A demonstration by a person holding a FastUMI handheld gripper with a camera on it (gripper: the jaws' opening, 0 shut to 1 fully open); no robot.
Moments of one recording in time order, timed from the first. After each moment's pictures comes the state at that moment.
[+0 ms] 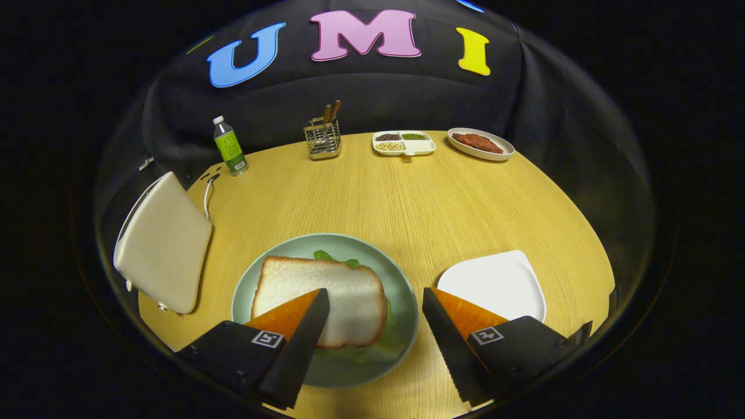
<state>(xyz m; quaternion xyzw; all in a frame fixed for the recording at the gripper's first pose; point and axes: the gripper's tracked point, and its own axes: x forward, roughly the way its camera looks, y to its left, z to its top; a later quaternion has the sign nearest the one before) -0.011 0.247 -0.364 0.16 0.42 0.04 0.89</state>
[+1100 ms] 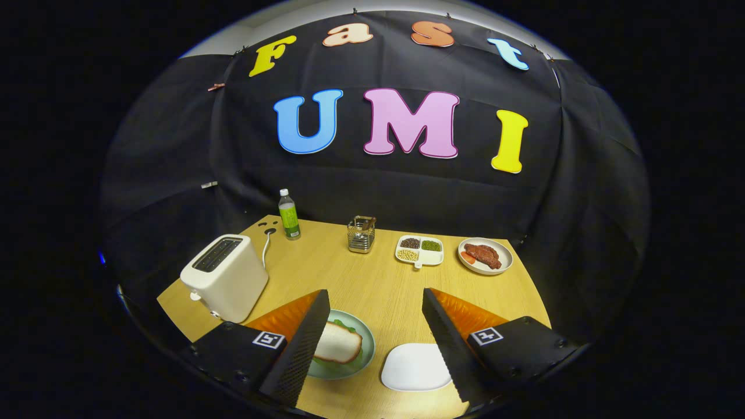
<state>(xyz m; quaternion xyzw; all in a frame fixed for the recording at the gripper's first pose) 0.006 0.157 -0.157 0.11 0.23 0.15 0.95</state>
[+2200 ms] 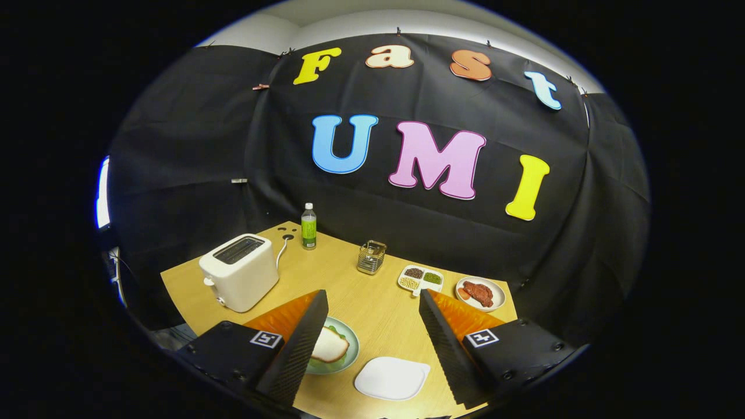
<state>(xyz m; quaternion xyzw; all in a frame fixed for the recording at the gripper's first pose) -0.002 0.131 -0.108 0.05 0.16 0.21 0.96</state>
